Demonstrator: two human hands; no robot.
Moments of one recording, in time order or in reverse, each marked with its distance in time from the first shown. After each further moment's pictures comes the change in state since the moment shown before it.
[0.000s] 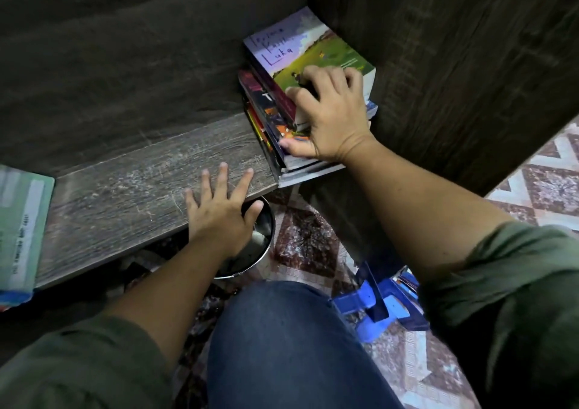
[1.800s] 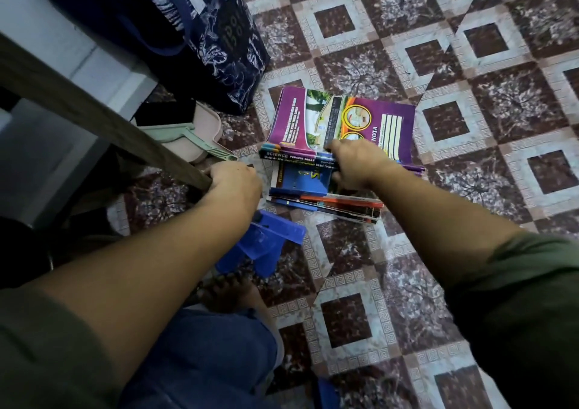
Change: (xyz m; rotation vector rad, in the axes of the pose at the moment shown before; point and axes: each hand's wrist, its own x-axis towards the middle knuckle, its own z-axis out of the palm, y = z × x) left_hand -0.013 0.355 0.083 0.887 -0.497 0.771; right_hand -0.422 0.113 -0.141 0.101 -1.353 0.952
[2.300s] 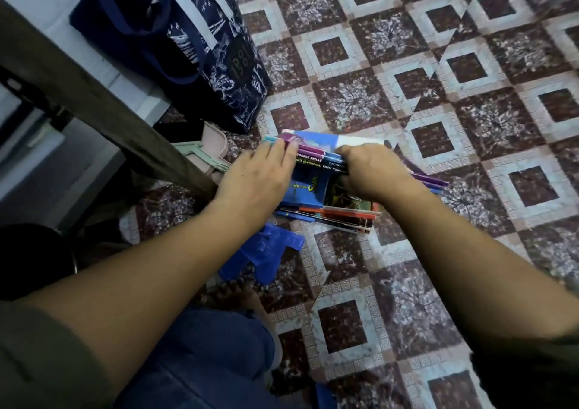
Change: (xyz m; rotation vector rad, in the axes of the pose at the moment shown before) left_hand -0.041 -0.004 -0.015 -0.084 0.662 0.124; right_hand -0.061 -0.019 -0.069 0.026 0.116 0.121
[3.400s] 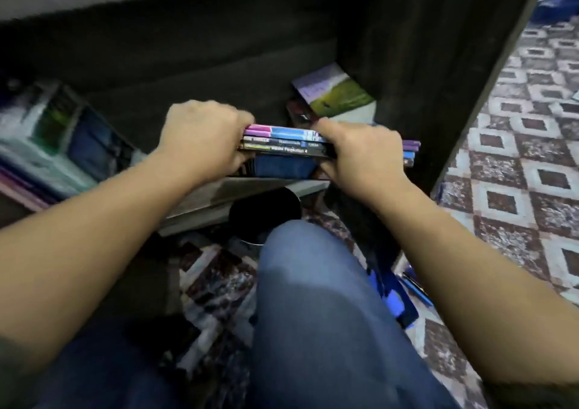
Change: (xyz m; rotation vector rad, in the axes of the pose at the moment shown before) left_hand -0.426 -0.139 -0.167 0.081 0.199 -0.908; right_hand -0.189 -0.342 -0.192 0.013 0.864 -0.869
